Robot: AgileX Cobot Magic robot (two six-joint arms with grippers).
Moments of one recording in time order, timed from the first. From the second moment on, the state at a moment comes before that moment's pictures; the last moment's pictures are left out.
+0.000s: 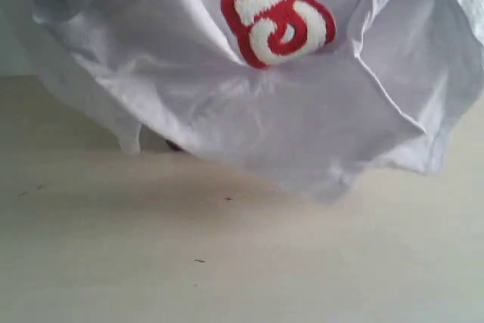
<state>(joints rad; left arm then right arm) -0.51 1.18 -1.64 0.16 0.87 0.01 0.67 1.34 -1.55 -1.27 1.04 0.18</state>
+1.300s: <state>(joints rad) -0.51 1.15 -0.83 0.27 1.22 -0.12 0.67 1.15 -0.68 0.03 1.23 -0.59</state>
